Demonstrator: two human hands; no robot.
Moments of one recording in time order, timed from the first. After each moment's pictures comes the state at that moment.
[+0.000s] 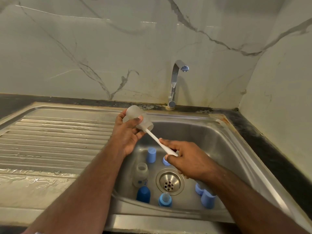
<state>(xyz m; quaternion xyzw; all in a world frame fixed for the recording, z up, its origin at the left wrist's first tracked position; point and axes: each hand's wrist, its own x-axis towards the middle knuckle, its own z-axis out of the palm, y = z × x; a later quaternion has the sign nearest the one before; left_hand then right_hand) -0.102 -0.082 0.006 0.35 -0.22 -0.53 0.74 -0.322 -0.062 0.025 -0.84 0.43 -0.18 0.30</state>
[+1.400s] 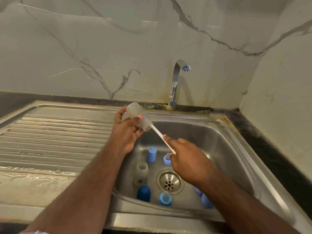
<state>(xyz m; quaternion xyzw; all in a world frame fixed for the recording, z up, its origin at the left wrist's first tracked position) -0.102 -0.080 0.009 0.36 -0.23 -0.50 0.75 -0.316 -0.054 0.024 -0.88 0.44 -0.15 0.11</state>
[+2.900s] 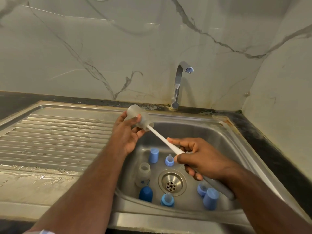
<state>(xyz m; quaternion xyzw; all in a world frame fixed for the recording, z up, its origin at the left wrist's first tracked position) -0.088 -0.081 0.005 0.33 -0.18 -0.53 0.76 -0.342 -0.050 0.053 -0.75 0.39 -0.18 0.50</state>
